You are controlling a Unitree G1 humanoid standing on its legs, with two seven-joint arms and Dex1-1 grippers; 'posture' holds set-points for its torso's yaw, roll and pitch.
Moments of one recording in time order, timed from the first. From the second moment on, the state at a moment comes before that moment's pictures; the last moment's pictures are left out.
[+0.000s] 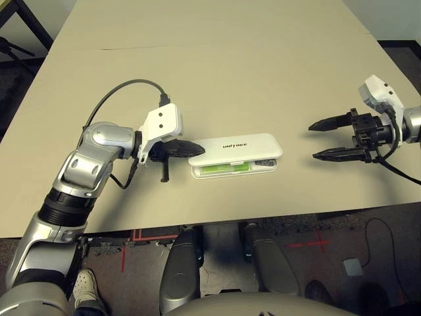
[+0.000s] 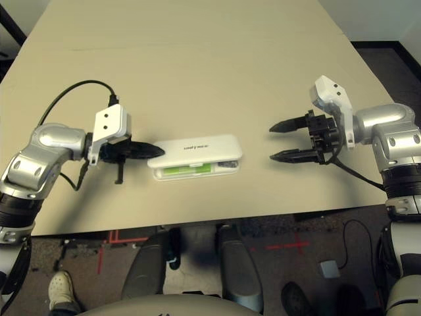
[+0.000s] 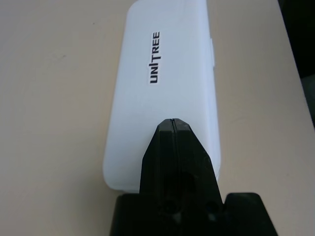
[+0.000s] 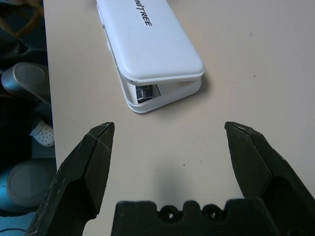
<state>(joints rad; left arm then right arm) -0.52 0.71 -0.18 -0.14 -0.26 0.45 -1.20 -0.70 -0.92 0.10 0.46 0.35 0.24 1.61</state>
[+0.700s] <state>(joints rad) -0.61 0.60 -0.40 0.05 -0.04 0.24 -1.13 -0.70 -0.92 0.10 0.47 0.35 0.23 1.61</state>
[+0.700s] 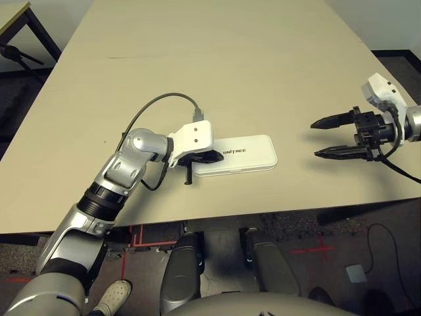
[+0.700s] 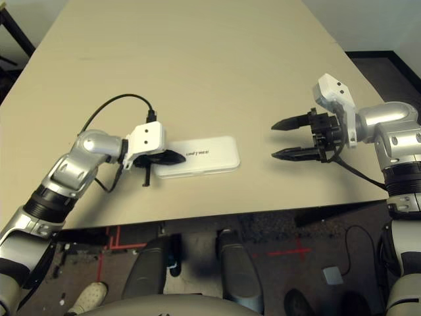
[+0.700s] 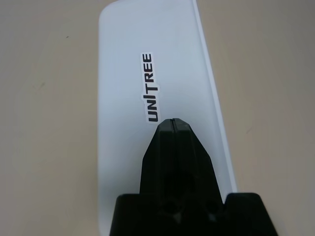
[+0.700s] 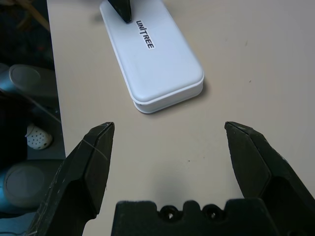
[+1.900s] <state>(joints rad) -0.39 0.38 0.42 0.01 -0.19 0.37 -0.13 -0.73 -0.62 -0.29 0.87 0.22 -0.12 0.44</state>
